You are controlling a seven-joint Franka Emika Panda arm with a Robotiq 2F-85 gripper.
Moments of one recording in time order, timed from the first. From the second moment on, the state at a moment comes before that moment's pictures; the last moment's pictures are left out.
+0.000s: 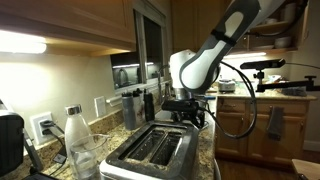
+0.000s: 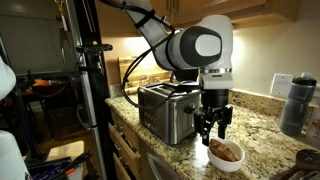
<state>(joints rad) -0.08 0.17 -0.12 -2.27 -0.19 2.45 1.52</state>
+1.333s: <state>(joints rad) -0.06 0.18 -0.12 -2.25 -0.19 2.45 1.52</state>
